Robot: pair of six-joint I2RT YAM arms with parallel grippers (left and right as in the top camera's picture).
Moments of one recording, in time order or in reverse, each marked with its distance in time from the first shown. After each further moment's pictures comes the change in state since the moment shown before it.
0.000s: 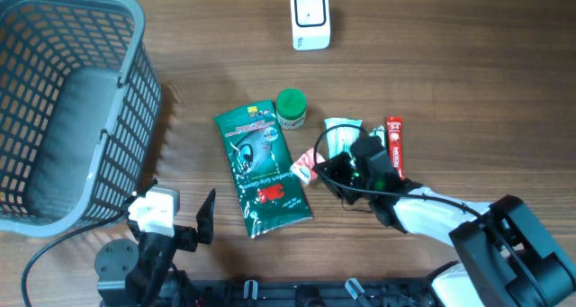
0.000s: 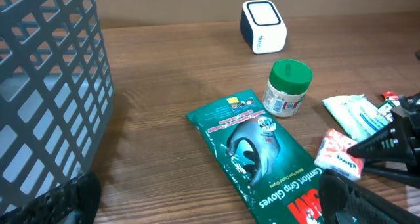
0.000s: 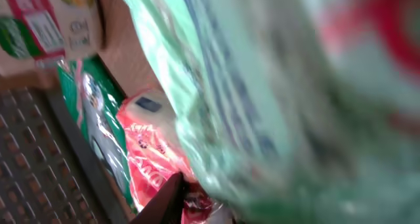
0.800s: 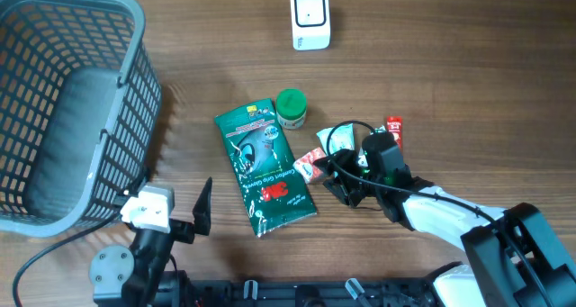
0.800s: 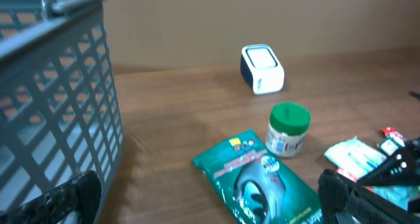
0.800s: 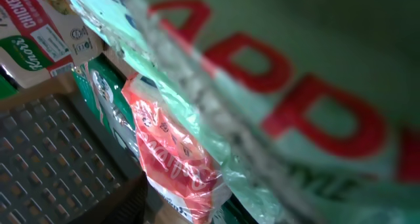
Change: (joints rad) left arm 0.000 0.000 0.000 0.149 0.000 0.000; right arm -0.079 -0.038 -0.002 -0.053 -0.130 0.122
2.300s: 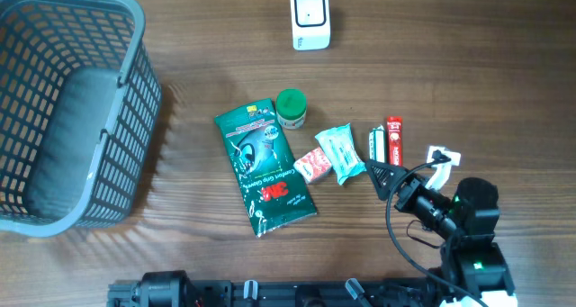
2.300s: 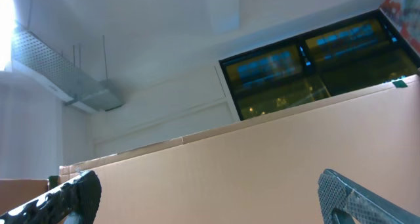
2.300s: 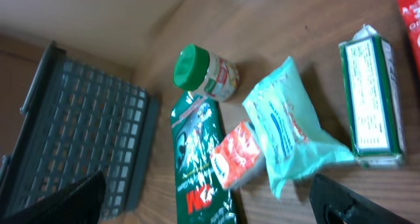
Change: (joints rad) left arm 0.000 0.002 0.626 0.401 -0.056 0.160; right arm -0.397 -1.033 -0.174 -0.501 -0.117 -0.677
